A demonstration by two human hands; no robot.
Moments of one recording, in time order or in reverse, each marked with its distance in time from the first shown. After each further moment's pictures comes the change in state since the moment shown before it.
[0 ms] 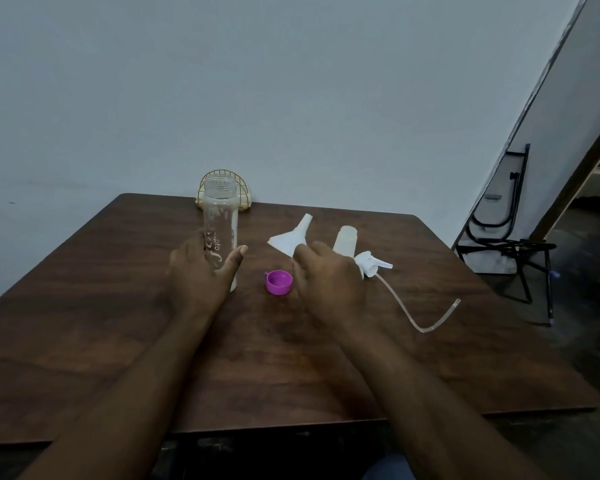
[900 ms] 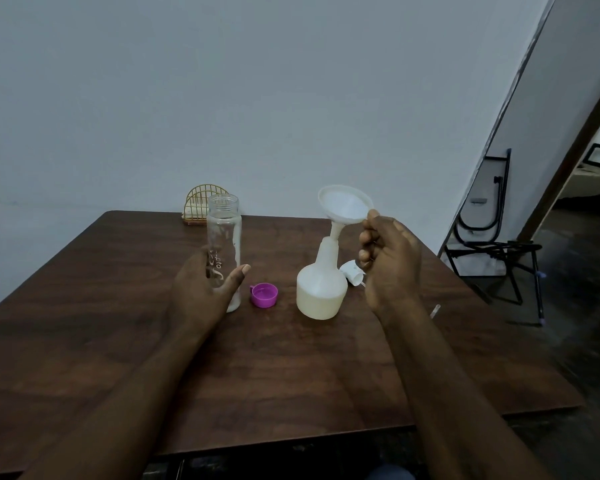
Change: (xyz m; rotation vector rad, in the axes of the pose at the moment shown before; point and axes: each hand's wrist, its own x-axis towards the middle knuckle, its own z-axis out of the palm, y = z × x) left_hand -0.003 0.004 0.018 -0.110 -0.098 0.087; right_hand 0.032 0.052 -0.079 1.406 0.288 0.935
